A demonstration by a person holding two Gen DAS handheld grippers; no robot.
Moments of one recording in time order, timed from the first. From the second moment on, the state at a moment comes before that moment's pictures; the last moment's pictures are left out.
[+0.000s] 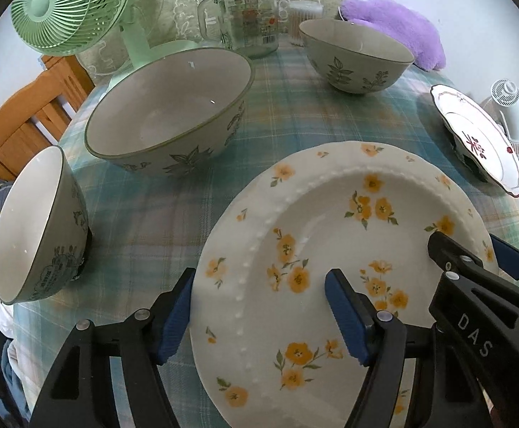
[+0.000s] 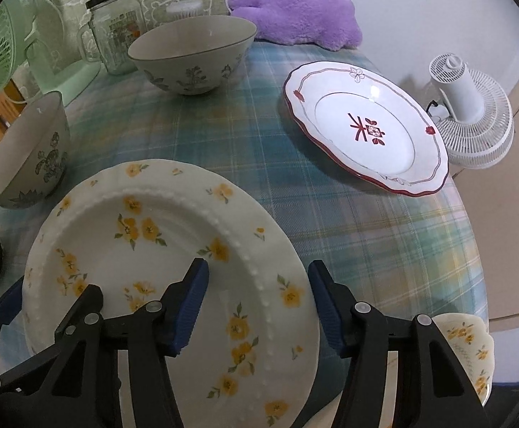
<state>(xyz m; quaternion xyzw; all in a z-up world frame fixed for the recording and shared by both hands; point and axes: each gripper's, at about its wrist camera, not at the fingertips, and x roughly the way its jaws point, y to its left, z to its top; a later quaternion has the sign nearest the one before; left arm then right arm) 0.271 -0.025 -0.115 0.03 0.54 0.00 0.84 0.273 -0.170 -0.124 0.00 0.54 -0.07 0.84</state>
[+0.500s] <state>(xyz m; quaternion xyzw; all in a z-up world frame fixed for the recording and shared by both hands) 0.248 -0.002 -0.089 0.02 0.53 0.00 0.85 0.255 -0.150 -0.098 0.00 0.53 -0.06 0.84</state>
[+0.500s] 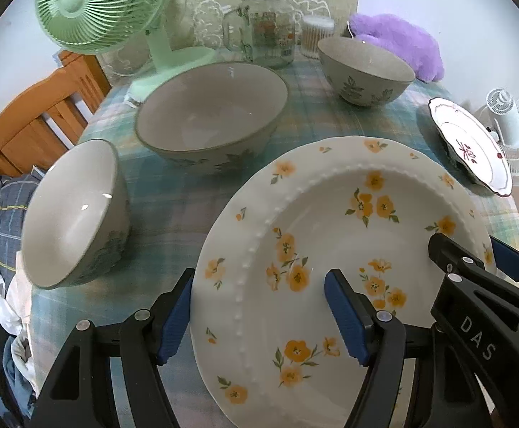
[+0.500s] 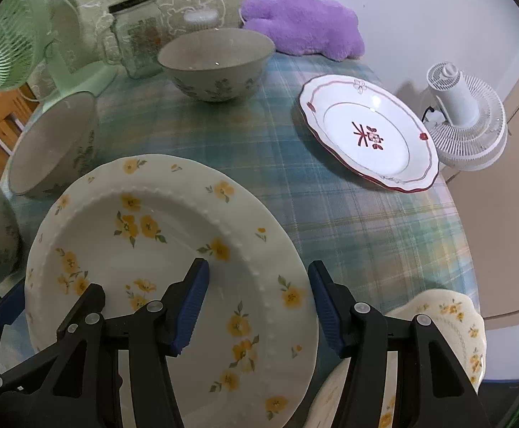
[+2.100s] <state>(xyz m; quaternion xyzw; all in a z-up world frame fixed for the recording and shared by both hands) 0.138 -0.122 -0.044 0.03 0.51 -0.04 0.86 0.121 -0.261 -0.037 0.01 0.50 -0.10 0.86</state>
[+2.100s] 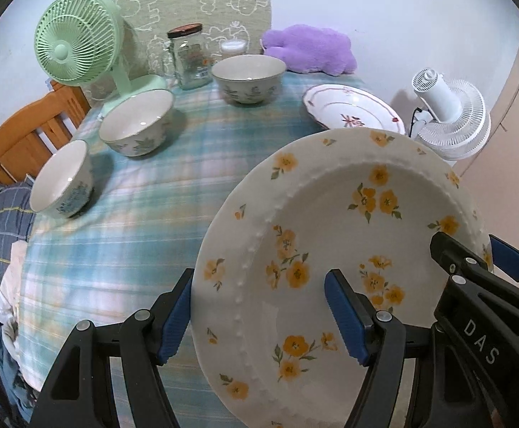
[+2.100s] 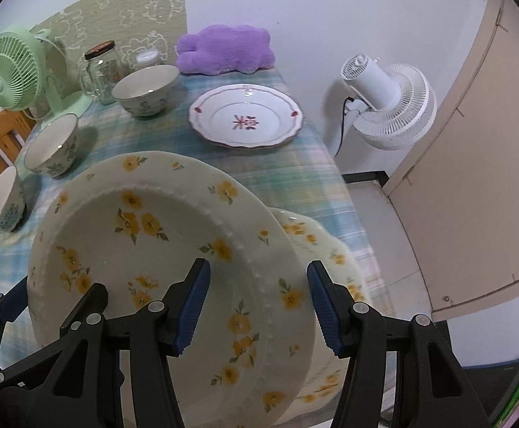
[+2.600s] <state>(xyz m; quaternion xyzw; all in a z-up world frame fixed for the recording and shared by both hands) 0.137 -0.183 -0.074 0.00 0.53 -0.04 0.84 0.124 -0.327 -0.061 -0.01 0.52 -0.10 0.85</state>
